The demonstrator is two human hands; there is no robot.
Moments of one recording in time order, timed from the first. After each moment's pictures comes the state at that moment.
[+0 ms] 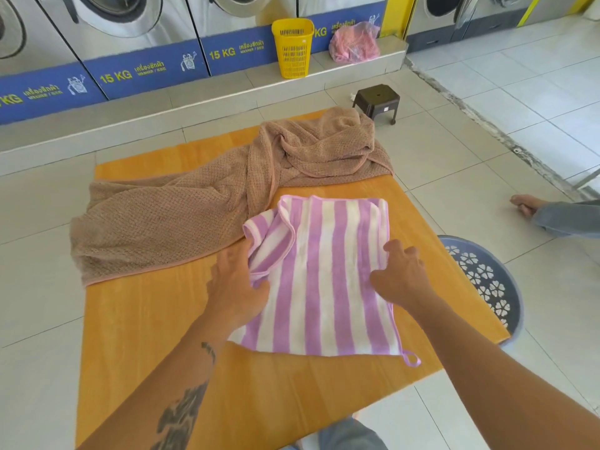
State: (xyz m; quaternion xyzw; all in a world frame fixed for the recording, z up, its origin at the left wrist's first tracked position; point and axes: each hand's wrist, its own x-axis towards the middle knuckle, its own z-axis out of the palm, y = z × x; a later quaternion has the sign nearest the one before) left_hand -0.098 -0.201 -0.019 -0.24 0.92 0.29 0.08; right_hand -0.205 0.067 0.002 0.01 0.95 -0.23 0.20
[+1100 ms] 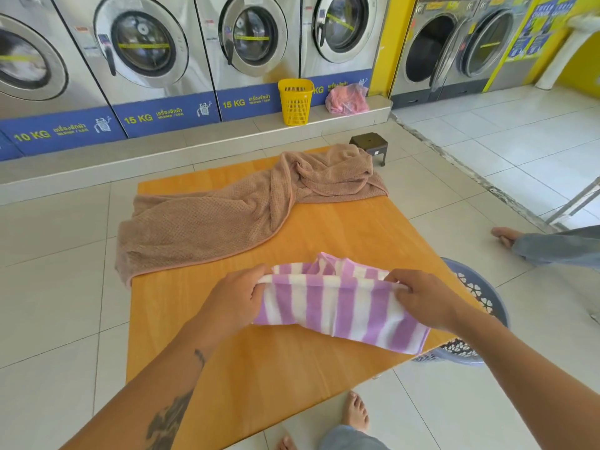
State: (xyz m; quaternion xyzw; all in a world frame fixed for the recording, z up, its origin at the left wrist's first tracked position) left_hand -0.014 -0.229 0.037 -0.02 0.96 0.28 -0.02; right_hand -0.117 0.099 0.073 -0.18 0.93 -0.24 0.20
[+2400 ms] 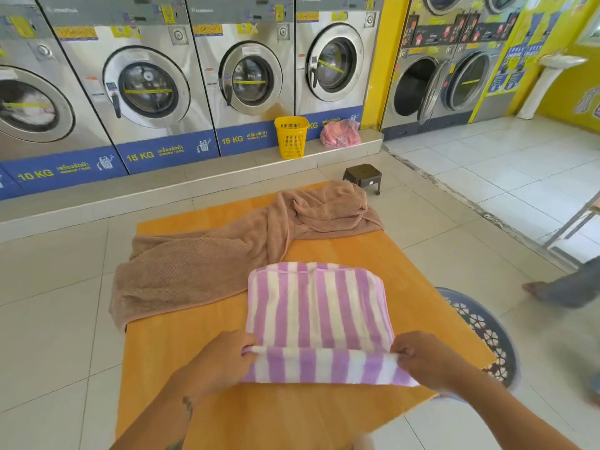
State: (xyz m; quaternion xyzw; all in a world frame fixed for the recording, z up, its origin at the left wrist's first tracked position) left_hand -0.016 -0.253 0.016 -0.07 0.94 0.30 0.18; right_hand -0.114 0.111 0.040 -0.15 0.94 -0.17 0.26
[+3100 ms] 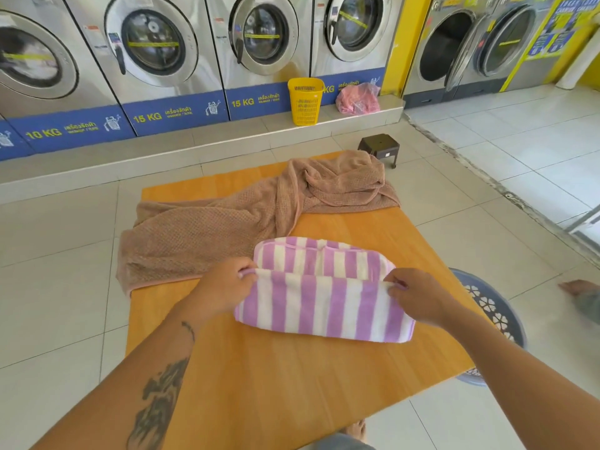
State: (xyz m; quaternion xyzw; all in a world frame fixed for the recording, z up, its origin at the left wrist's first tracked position) left_hand -0.070 -0.272 0.042 -0.15 0.92 0.35 0.06; right_hand -0.175 0.073 0.051 -0.14 0.94 -0.25 0.21
